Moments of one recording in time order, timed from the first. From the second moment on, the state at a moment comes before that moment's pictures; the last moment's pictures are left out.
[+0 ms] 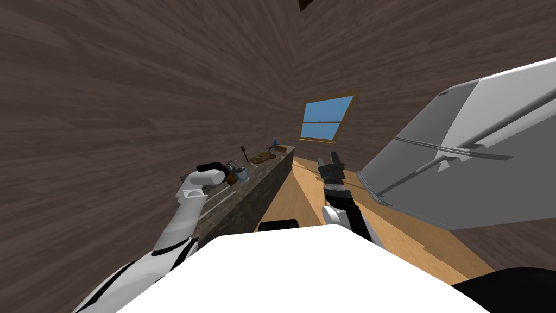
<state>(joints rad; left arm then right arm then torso) -0.19 0.50 0.21 -1.93 0.50 1.03 0.82 0.53 -0.02 -0.01 -2.39 0.04 -0.35 -0.15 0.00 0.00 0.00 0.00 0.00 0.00</state>
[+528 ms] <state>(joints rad) -0.25 0.51 0.23 -1.89 0.54 1.19 0.88 0.53 -0.02 -0.01 -2.39 0.04 -0.35 -0.15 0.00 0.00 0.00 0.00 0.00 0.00</state>
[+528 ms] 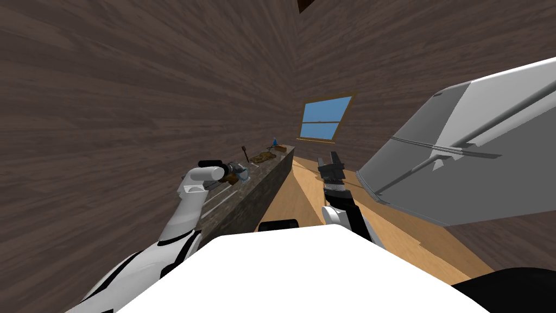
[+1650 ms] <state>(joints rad) -0.37 0.52 0.25 -1.79 0.61 1.51 1.00 0.53 -0.02 -0.01 -2.39 0.04 -0.35 -0.15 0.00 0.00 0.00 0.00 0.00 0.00</state>
